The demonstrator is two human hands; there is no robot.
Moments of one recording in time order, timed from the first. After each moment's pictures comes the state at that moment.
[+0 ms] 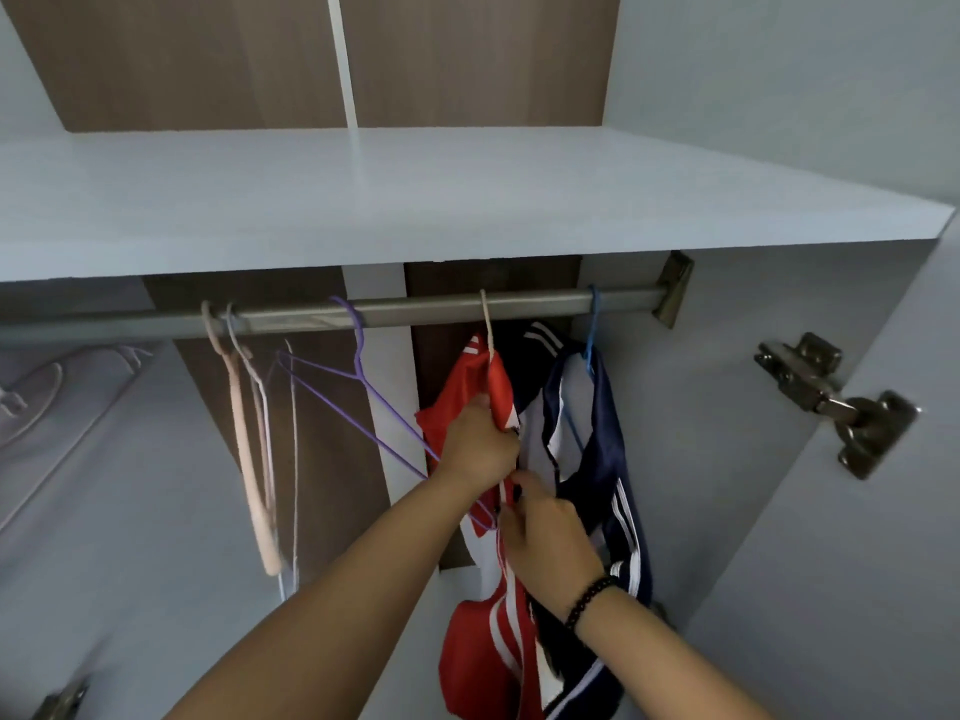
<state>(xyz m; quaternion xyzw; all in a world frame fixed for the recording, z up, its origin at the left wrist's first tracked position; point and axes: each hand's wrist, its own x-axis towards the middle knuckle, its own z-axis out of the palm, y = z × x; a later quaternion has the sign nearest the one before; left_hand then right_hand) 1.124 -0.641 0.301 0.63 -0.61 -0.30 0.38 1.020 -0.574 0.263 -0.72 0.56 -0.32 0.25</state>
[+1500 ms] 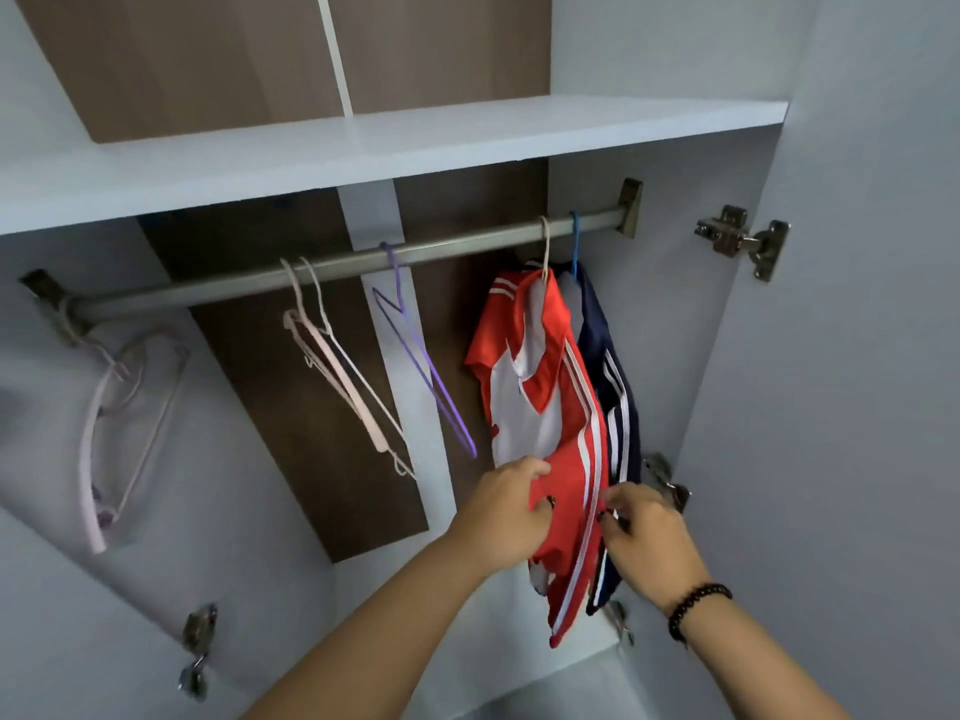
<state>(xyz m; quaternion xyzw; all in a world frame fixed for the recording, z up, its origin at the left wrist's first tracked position) 1.199 -0.425 0.258 0.51 -0.78 -0.31 0.18 1.029 -0.380 0.221 -0.60 0.71 -0.33 0.19</state>
